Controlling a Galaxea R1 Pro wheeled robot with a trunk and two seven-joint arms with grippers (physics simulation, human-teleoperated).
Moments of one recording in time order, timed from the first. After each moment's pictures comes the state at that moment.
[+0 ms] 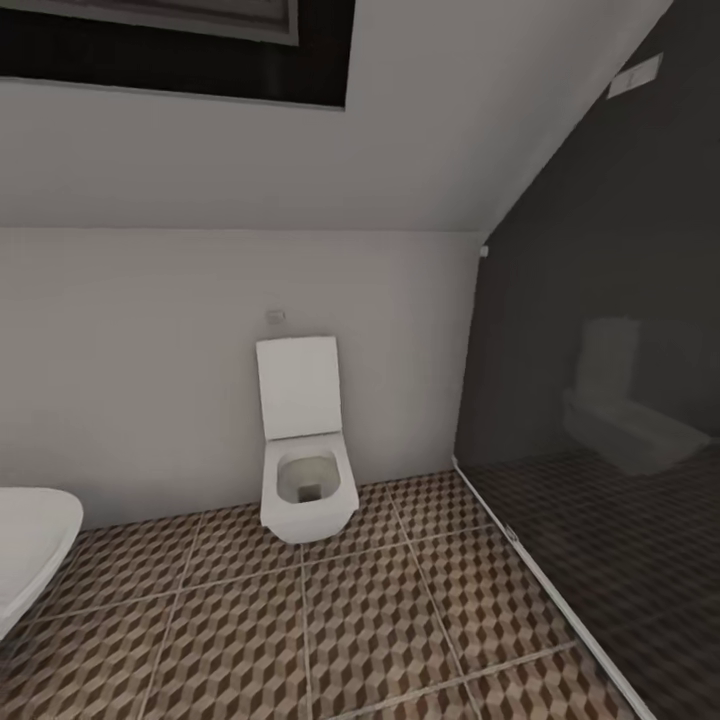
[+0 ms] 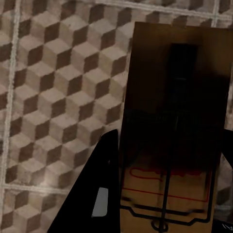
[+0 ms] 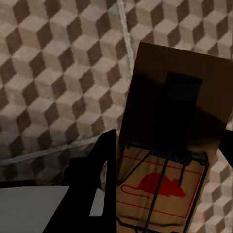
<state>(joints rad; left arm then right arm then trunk) -0.23 0.06 1.10 -0.02 -0.76 -0.16 -0.02 -0.37 -0.04 0.30 0.03 -0.25 0.06 -0.10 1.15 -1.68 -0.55</state>
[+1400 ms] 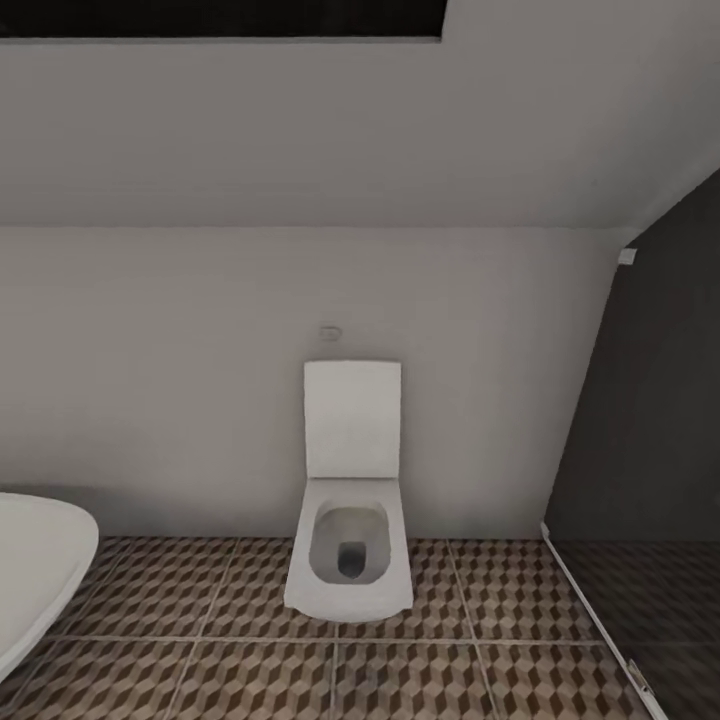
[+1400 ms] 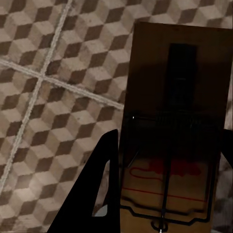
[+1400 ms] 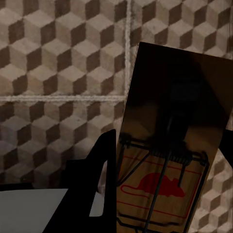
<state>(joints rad) -0.23 0.08 1.11 -0.06 -0.76 -0.16 -0.02 -0.37 -0.05 0.30 0.03 -0.25 0.05 -0.10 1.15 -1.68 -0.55</state>
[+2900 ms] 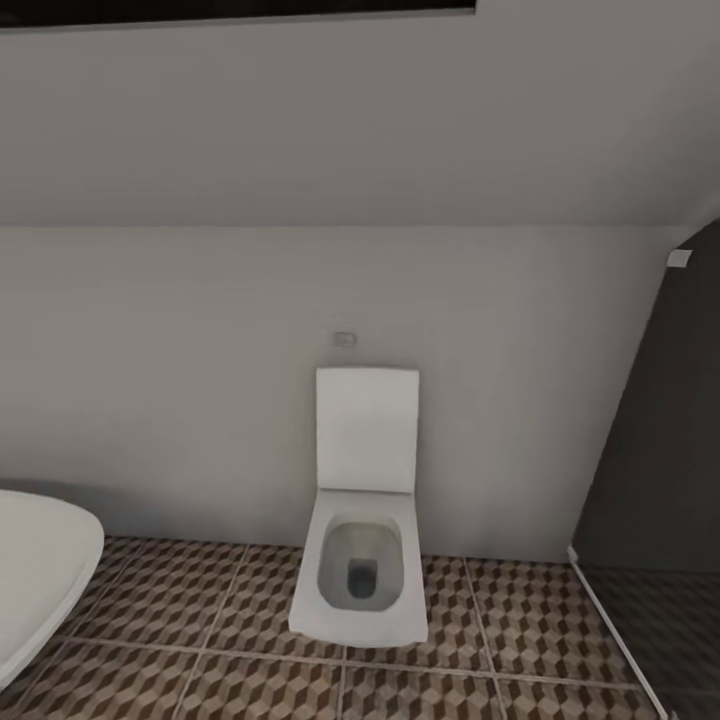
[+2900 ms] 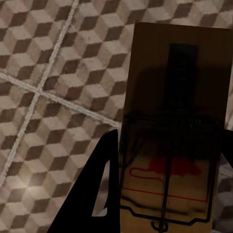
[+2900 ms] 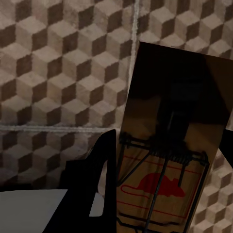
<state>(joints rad) -0.23 0.09 1.10 -0.06 -0.77 -0.16 -0.02 -0.37 -0.05 0.30 0.03 -0.25 0.05 -0.09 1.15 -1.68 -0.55</state>
